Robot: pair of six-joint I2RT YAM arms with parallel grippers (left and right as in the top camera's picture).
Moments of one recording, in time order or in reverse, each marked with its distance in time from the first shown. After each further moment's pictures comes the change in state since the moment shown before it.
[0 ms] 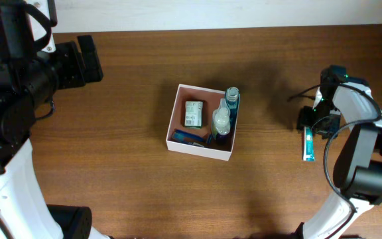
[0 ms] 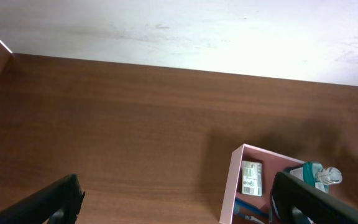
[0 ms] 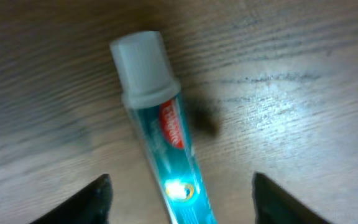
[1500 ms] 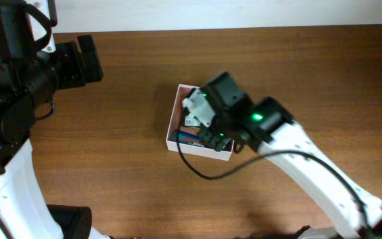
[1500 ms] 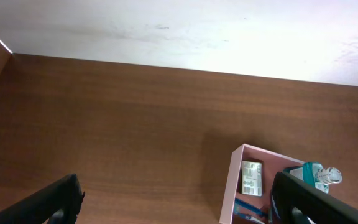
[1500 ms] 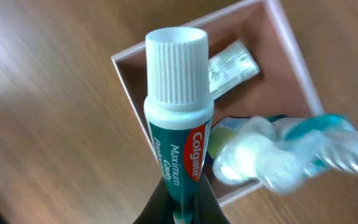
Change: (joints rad) left arm 0.000 0.000 0.000 0.000 0.000 0.000; right arm 0.917 -0.417 0.112 -0.025 -0.088 -0.383
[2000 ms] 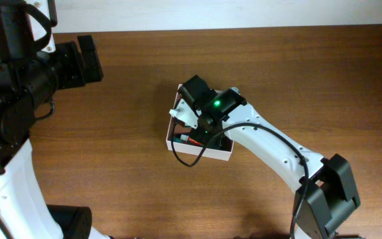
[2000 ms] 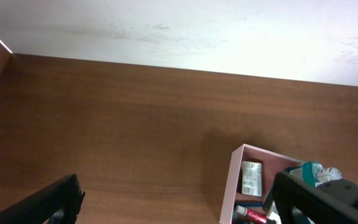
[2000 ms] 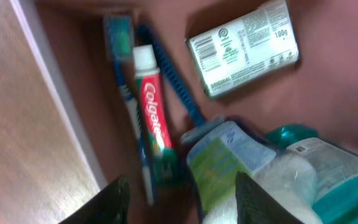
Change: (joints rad) left arm 0.000 0.000 0.000 0.000 0.000 0.000; right arm 0.000 0.242 0.004 0.044 0.084 -0.151
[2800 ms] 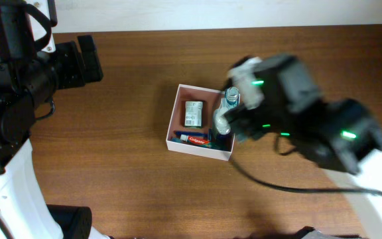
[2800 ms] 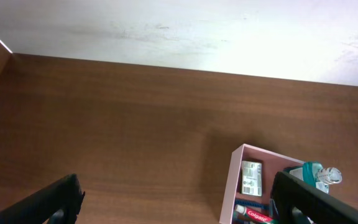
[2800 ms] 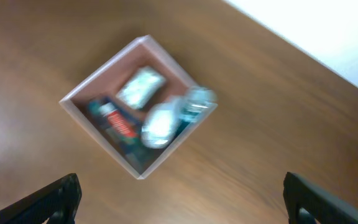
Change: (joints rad) left arm 0.000 0.000 0.000 0.000 0.000 0.000; right arm -0.093 -0.431 0.352 -0.341 0.102 0.372
